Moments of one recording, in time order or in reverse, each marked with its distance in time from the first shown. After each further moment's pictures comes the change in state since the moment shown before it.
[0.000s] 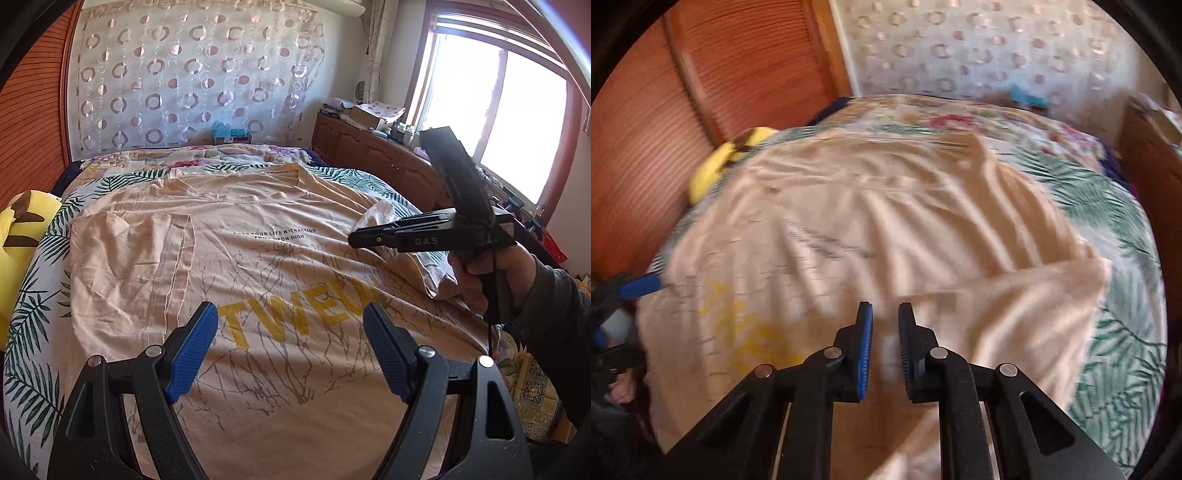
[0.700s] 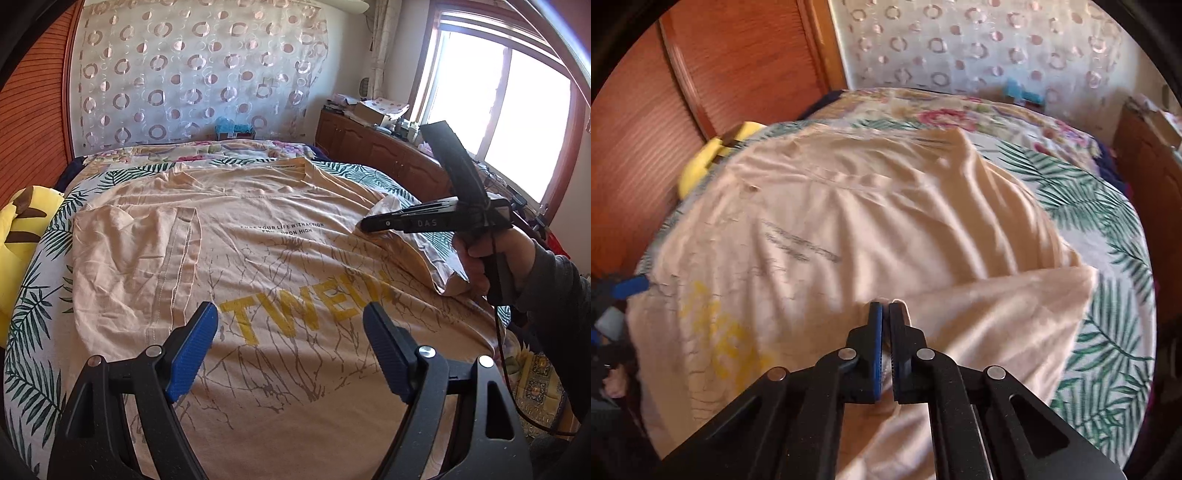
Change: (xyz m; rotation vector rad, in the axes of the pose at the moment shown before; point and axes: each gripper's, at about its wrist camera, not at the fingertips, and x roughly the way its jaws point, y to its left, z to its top) left arm 0.005 0.007 -0.002 -0.003 0.016 0.012; right arm 0.024 -0.022 0.013 0.019 0.027 -0.058
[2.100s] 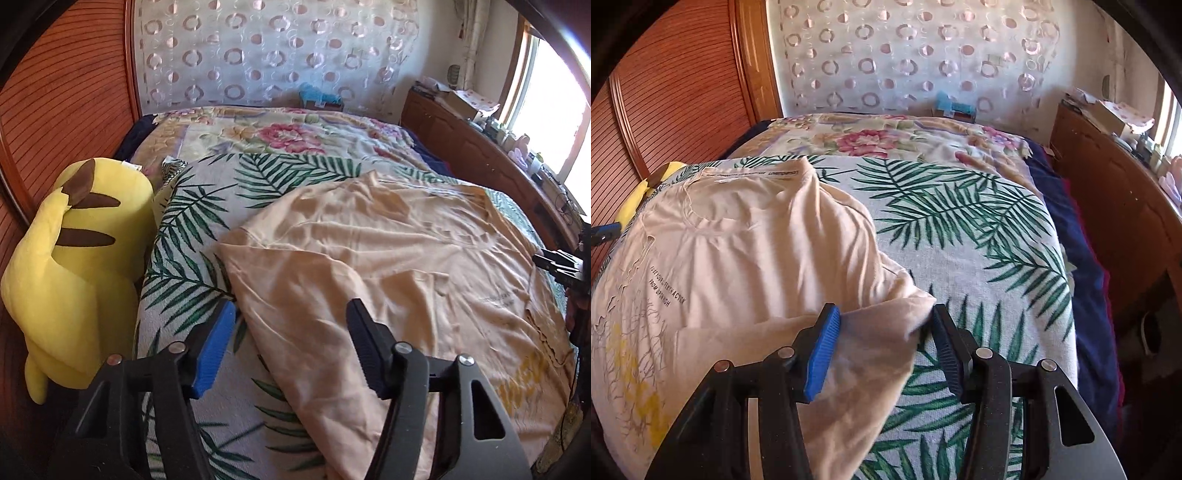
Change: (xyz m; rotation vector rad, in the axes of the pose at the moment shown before) left arm 0.065 0.210 0.077 -0.131 0.157 0.237; right arm 0.005 -0.087 -0.005 0.095 -0.089 -0.258
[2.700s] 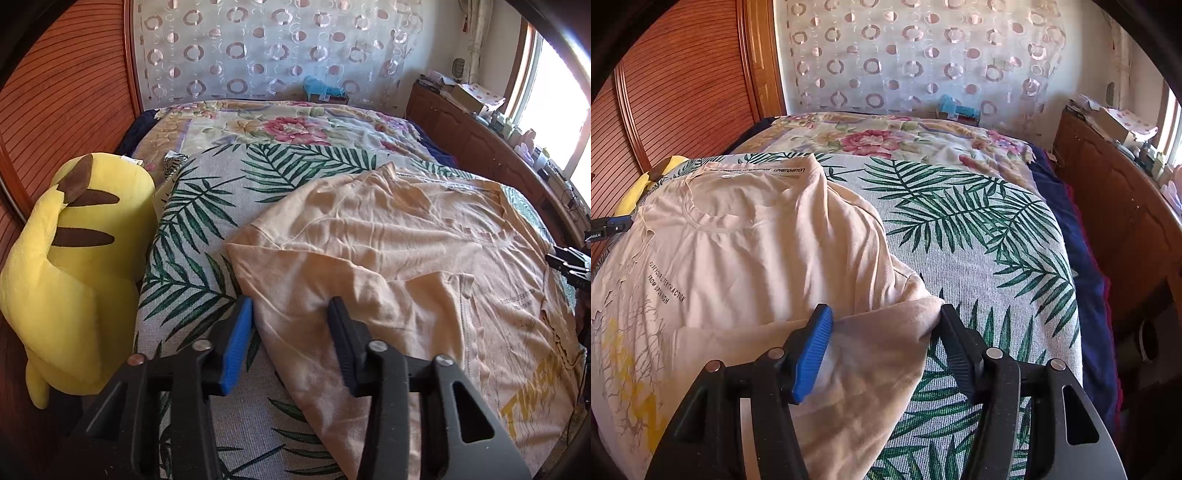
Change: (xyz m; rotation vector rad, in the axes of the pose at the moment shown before) left arm 0.015 0.008 0.002 -0.002 0.021 0.005; right arm 0.008 -0.003 -0.002 -0.024 -0.003 0.006
